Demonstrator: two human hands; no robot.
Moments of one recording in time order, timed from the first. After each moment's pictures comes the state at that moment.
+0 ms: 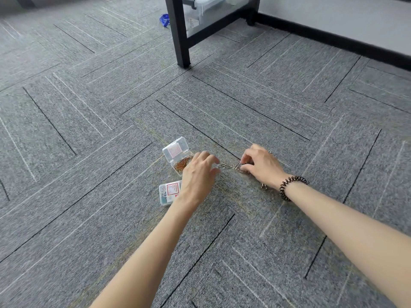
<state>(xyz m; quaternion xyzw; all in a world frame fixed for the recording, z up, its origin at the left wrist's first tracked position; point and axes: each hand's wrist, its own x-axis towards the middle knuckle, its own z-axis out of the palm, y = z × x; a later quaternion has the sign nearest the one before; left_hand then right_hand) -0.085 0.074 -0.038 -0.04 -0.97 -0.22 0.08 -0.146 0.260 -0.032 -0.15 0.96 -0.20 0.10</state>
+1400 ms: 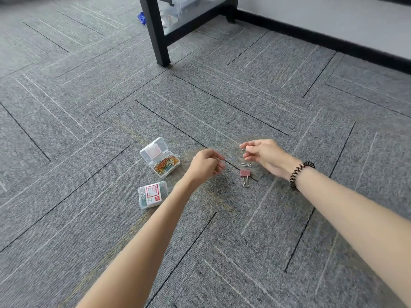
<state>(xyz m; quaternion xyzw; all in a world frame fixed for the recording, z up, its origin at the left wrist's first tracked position) -0.121 0.125 -0.019 0.10 -0.79 -0.58 -0.17 -0.160 0.310 -0.007 0.11 0.71 -0.65 0.25</state>
